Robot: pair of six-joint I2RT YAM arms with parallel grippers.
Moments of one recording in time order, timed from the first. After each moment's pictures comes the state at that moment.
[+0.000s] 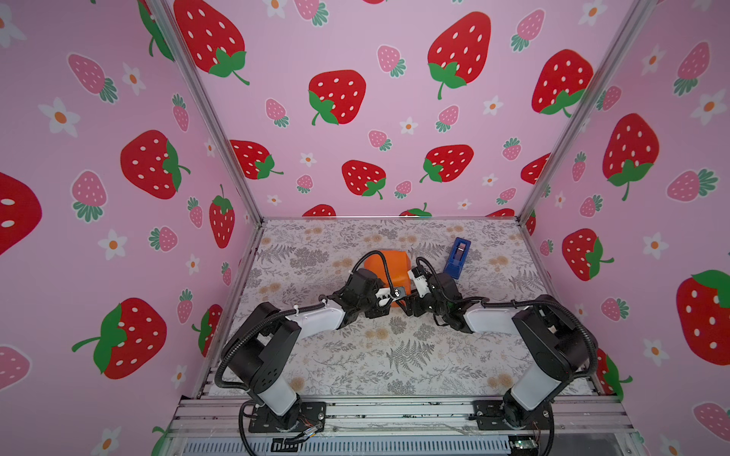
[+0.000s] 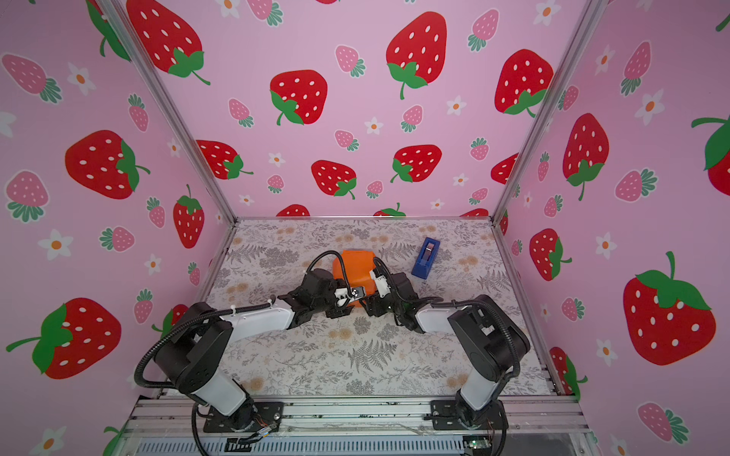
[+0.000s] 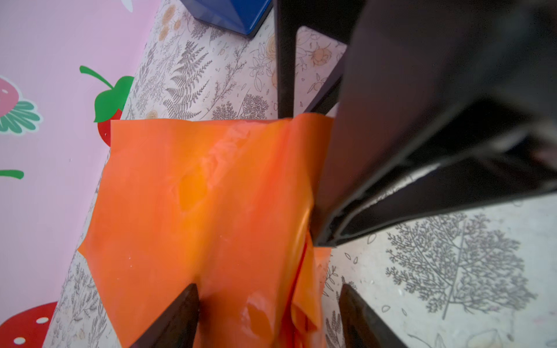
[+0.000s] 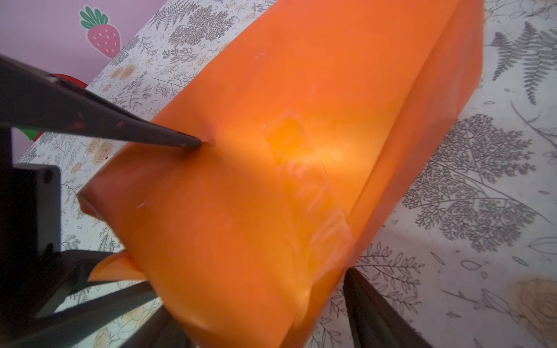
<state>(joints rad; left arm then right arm) -0.63 1.63 0.81 0.11 0.09 0.81 0.70 1.69 0.70 0.40 -0.24 0.23</state>
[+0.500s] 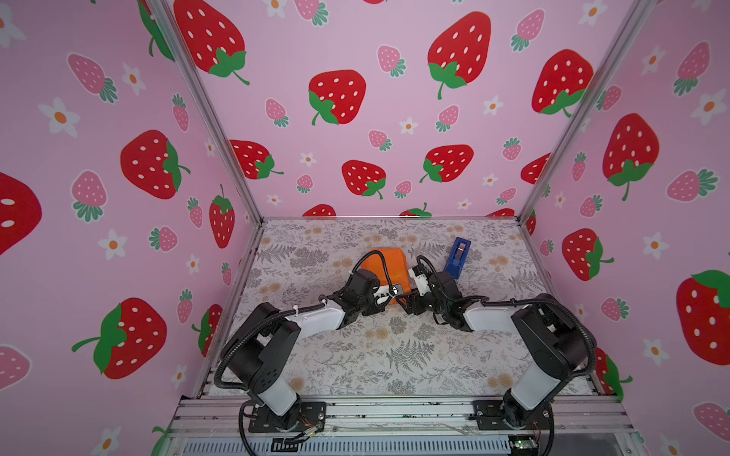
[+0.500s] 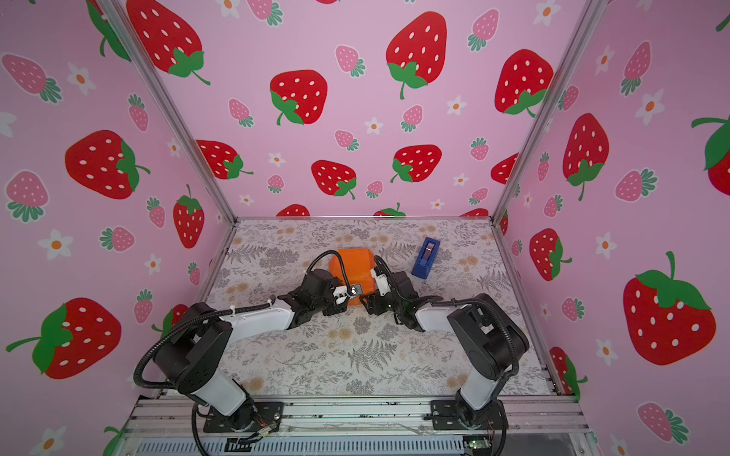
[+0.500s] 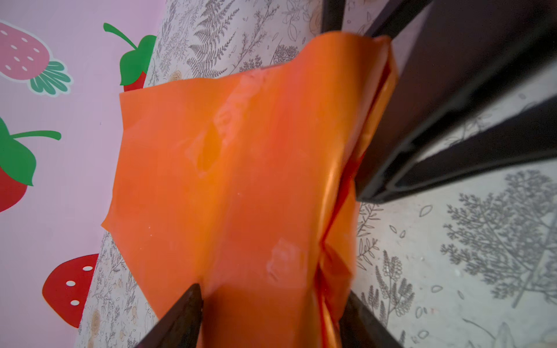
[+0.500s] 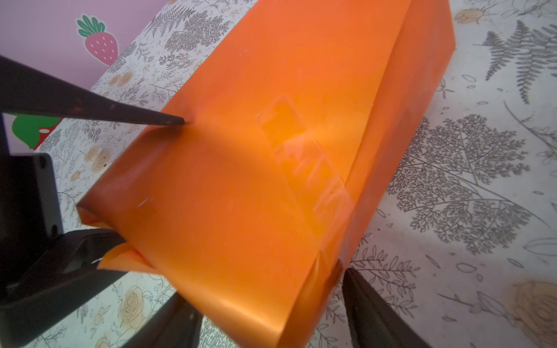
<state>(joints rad) -0.63 1.64 0.82 0.10 -0.05 0.81 0.70 1.70 0.71 0.40 -0.26 0.25</state>
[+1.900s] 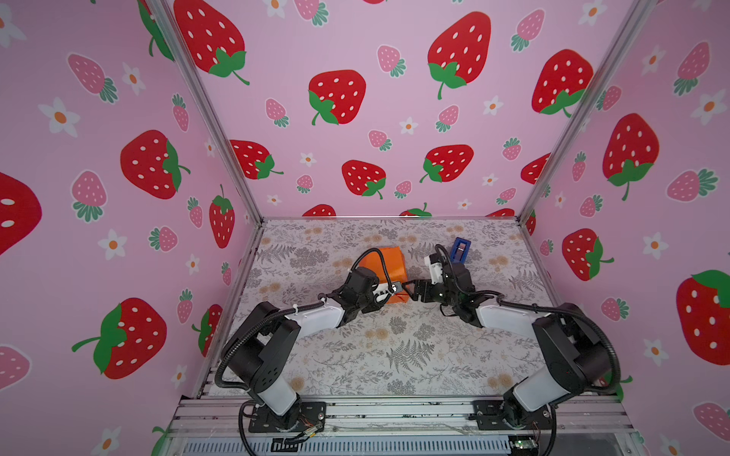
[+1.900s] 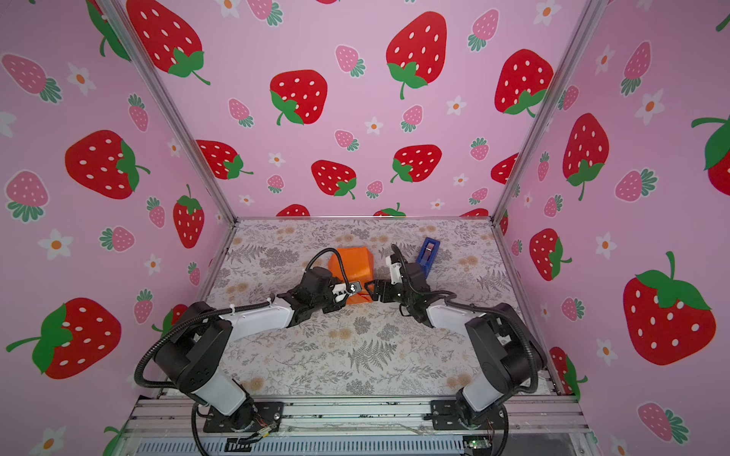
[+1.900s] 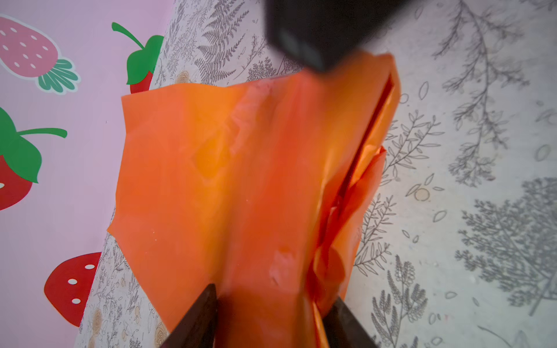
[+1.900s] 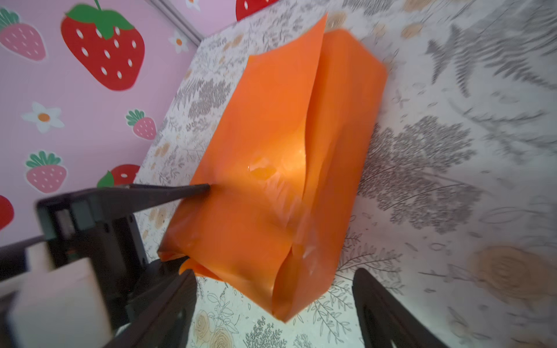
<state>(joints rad) -0.62 1.64 0.83 0.10 -0.03 0.81 0.56 1.53 0.71 0.34 -0.35 0.52</state>
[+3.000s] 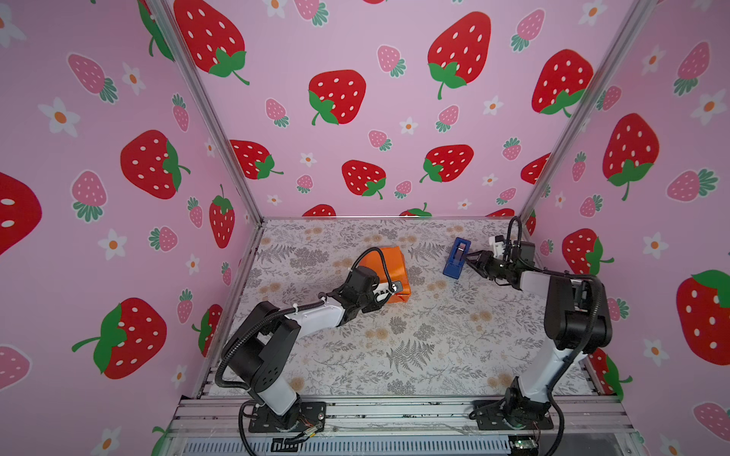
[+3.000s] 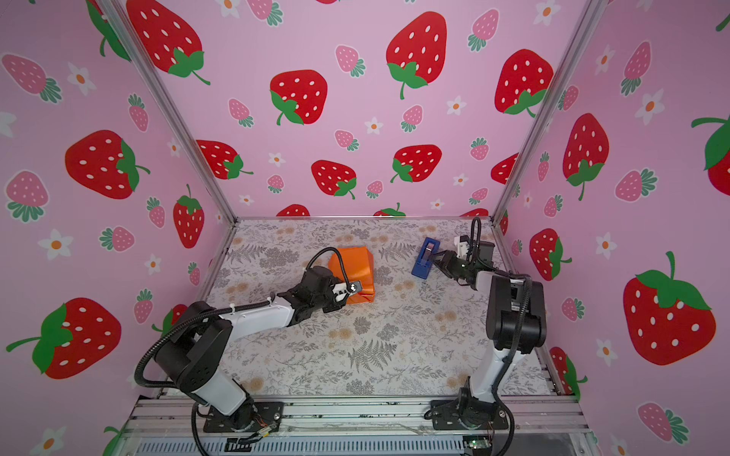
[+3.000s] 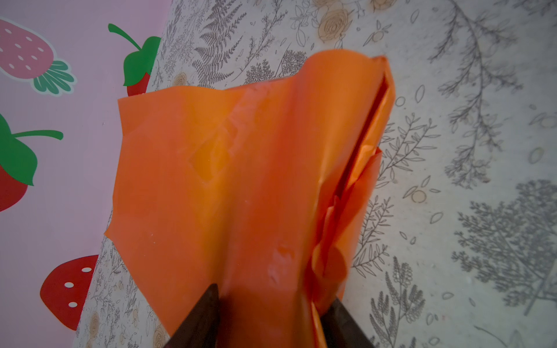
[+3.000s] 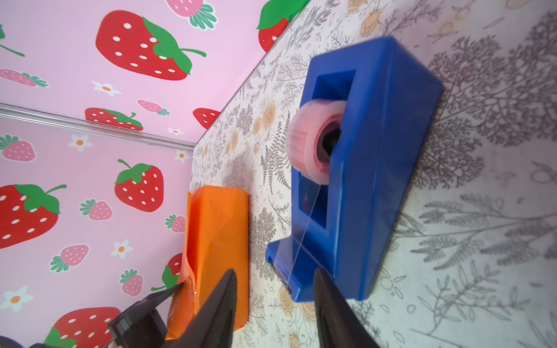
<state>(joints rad) -0.62 1.64 0.84 0.08 -0.02 0.81 -0.06 1.87 1.04 0.17 -0.89 0.58</state>
